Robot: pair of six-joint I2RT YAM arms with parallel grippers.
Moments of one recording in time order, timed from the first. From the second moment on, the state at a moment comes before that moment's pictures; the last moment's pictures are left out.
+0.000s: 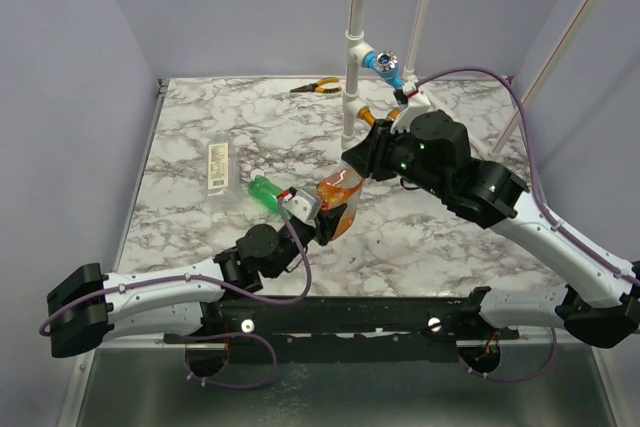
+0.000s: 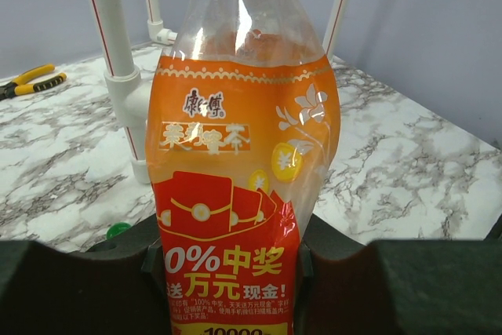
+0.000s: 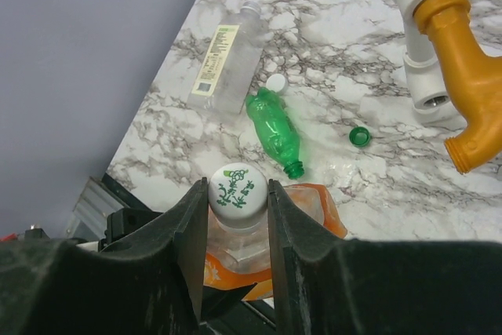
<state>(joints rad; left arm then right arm) -1.18 0.96 0.44 0.65 -0.44 -0.05 0.92 1.20 1.42 -0.56 0.18 0.56</state>
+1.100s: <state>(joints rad) -1.15 1.00 0.52 0.54 -0.43 -0.10 0.97 1.25 1.46 -0.59 0.37 0.51</state>
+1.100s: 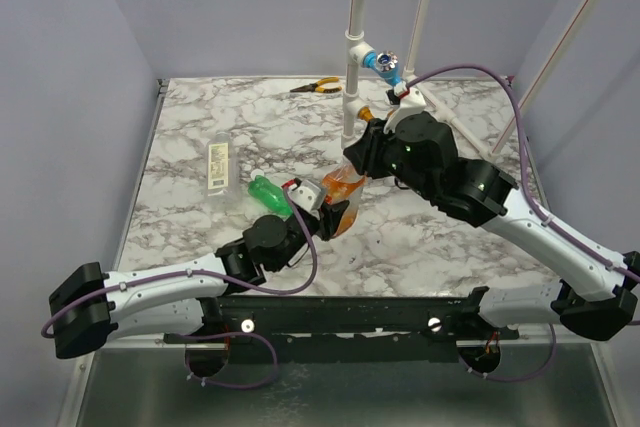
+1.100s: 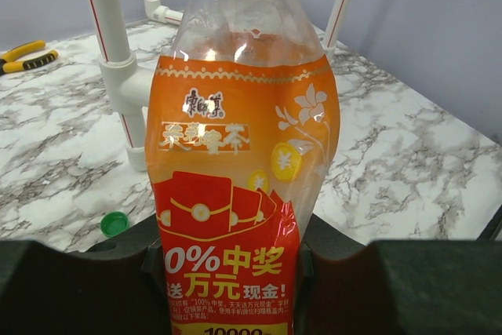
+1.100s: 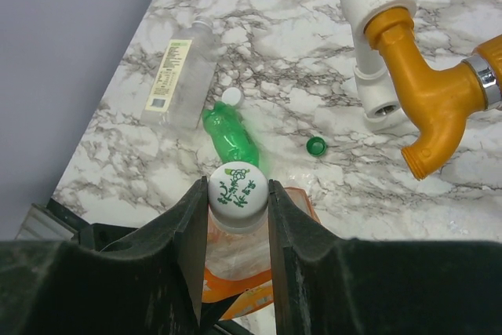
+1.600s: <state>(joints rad) -1.12 0.94 0.52 0.52 -0.34 -0.11 0.97 1.27 1.53 -0.63 0.31 0.52</state>
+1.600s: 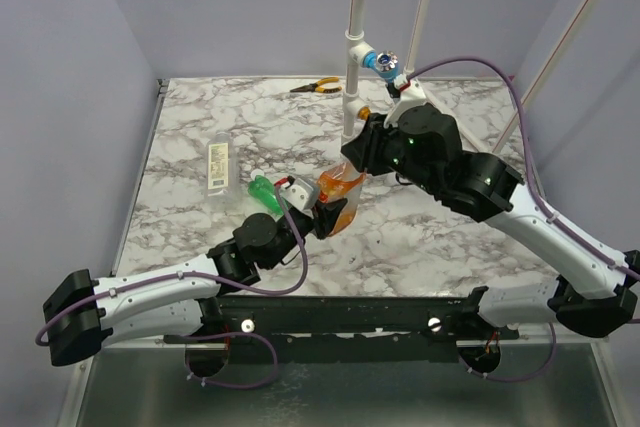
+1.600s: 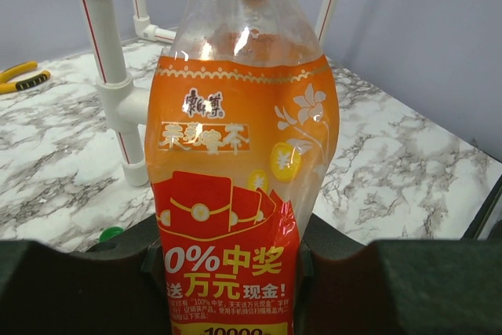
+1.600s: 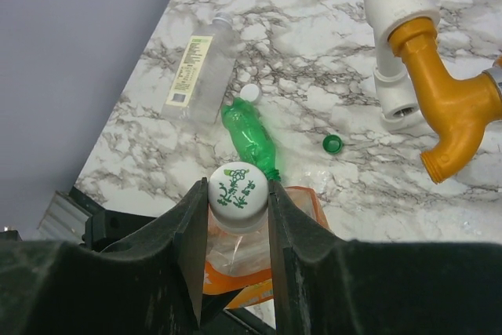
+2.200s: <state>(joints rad) -1.11 1.04 0.52 0.54 -0.42 -0.05 0.97 1.44 1.68 -0.85 0.47 0.68</state>
